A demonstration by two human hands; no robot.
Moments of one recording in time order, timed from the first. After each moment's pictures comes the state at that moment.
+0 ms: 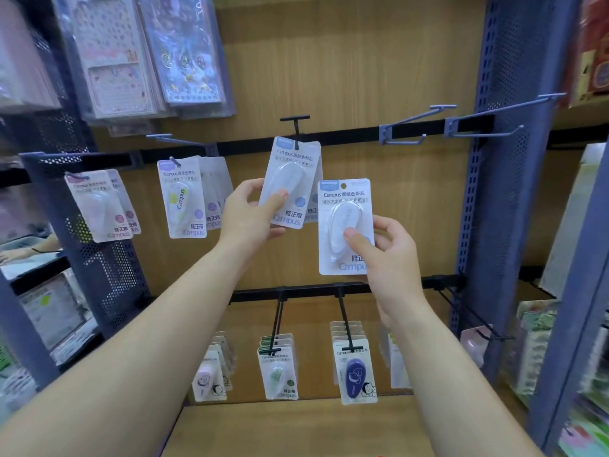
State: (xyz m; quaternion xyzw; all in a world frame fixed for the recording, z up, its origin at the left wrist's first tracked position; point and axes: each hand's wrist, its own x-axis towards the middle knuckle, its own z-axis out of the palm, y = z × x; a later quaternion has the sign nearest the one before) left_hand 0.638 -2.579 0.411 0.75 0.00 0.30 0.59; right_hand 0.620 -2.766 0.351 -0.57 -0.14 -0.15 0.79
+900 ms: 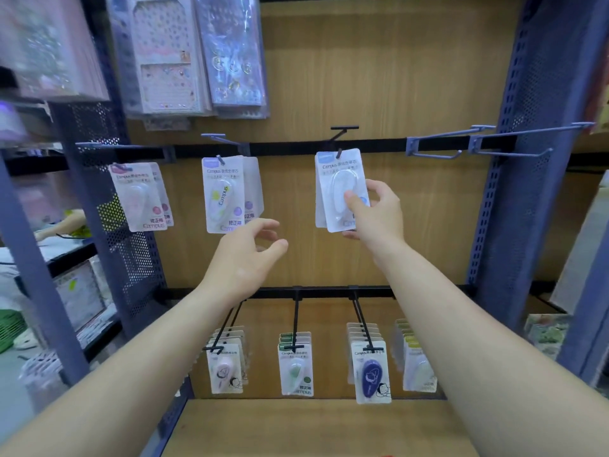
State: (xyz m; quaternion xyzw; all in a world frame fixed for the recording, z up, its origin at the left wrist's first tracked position) left_hand 0.582 -2.506 0.381 0.88 -0.02 0.27 0.39; right_hand 0.662 -2.704 0.408 -0.68 -0.09 -0.20 0.70
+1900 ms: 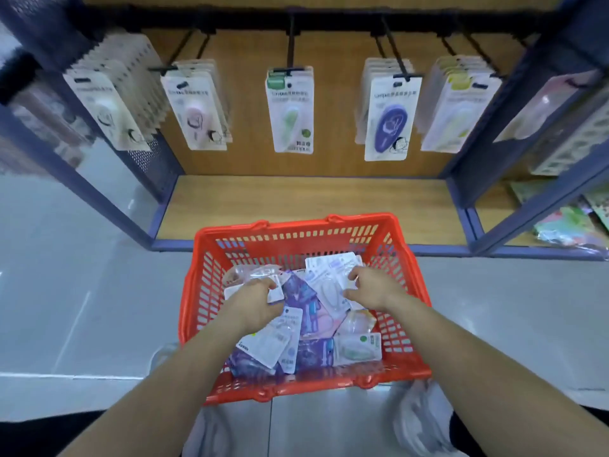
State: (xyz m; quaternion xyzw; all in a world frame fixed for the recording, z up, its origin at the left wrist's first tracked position) left_hand 0.452 -2.507 -0.072 0.93 0.08 -0.28 0.22; right_hand 0.529 -2.763 -0.070 -0.92 -0.08 0.34 0.16
